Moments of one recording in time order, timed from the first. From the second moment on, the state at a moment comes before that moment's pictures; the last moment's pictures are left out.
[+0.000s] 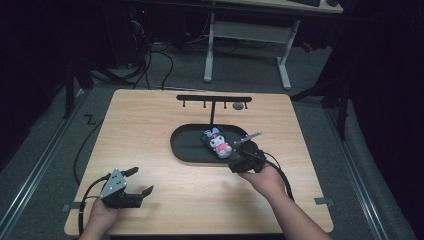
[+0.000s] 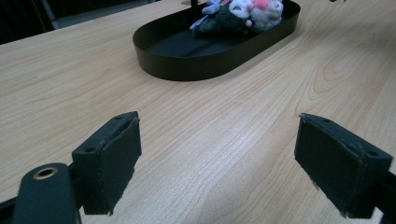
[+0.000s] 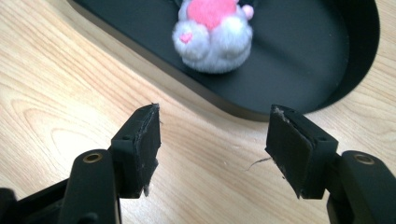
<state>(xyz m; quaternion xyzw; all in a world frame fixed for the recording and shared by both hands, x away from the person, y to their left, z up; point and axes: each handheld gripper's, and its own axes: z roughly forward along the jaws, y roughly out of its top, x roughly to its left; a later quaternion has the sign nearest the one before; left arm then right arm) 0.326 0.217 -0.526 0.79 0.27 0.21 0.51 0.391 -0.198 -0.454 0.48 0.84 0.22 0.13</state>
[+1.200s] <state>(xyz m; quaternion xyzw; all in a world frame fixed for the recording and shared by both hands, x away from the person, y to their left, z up) 0.324 0.210 -0.525 0.79 0.27 0.21 0.50 0.288 -0.231 -0.518 0.43 0.77 0.41 0.24</state>
